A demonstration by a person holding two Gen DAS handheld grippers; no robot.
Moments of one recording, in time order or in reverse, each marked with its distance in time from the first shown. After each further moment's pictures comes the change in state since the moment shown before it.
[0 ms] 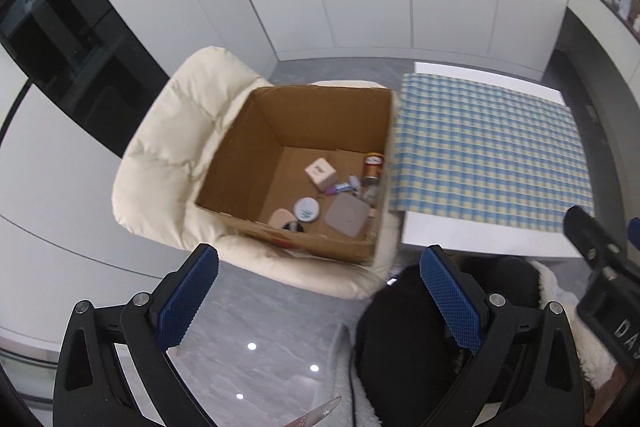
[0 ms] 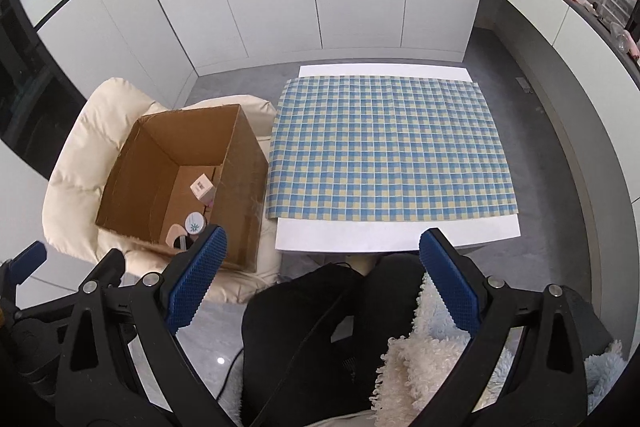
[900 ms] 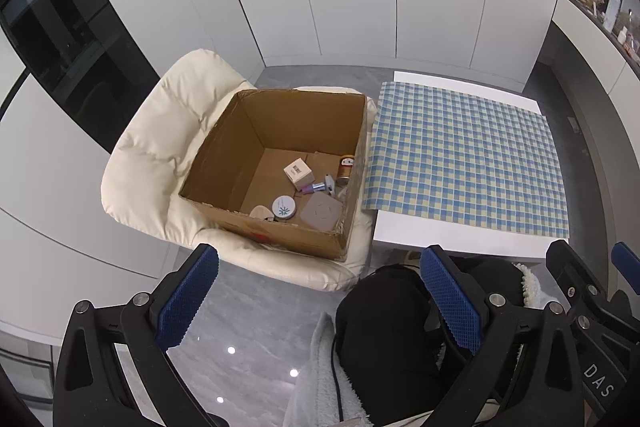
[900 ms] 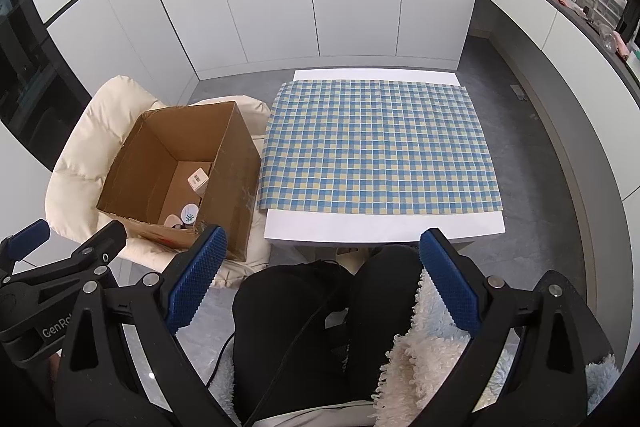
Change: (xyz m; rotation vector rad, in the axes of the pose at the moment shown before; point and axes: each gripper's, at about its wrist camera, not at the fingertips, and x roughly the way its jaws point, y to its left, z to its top) left arm -0.027 -0.011 -0.017 -0.029 -0.033 -0.057; right arm -0.032 -0.018 -0.025 -0.015 -0.038 -0.005
